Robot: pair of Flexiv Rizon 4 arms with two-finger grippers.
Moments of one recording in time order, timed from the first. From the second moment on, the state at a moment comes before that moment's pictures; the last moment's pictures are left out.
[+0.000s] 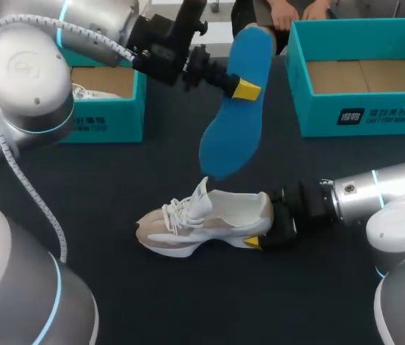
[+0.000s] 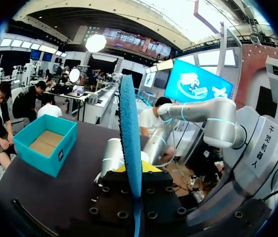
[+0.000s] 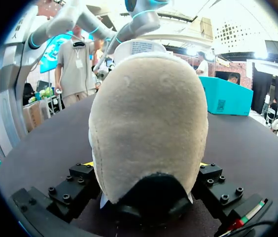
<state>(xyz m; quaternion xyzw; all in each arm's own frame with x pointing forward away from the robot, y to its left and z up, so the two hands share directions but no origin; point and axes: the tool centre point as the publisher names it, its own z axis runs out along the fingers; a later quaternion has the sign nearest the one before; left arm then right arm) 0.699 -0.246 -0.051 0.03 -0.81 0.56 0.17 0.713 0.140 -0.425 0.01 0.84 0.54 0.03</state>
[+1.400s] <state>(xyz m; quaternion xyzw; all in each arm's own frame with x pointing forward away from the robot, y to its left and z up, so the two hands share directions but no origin) 0.657 -0.242 0.030 0.18 -0.74 0.59 0.26 0.713 0.140 -0.425 0.01 0.84 0.54 0.03</state>
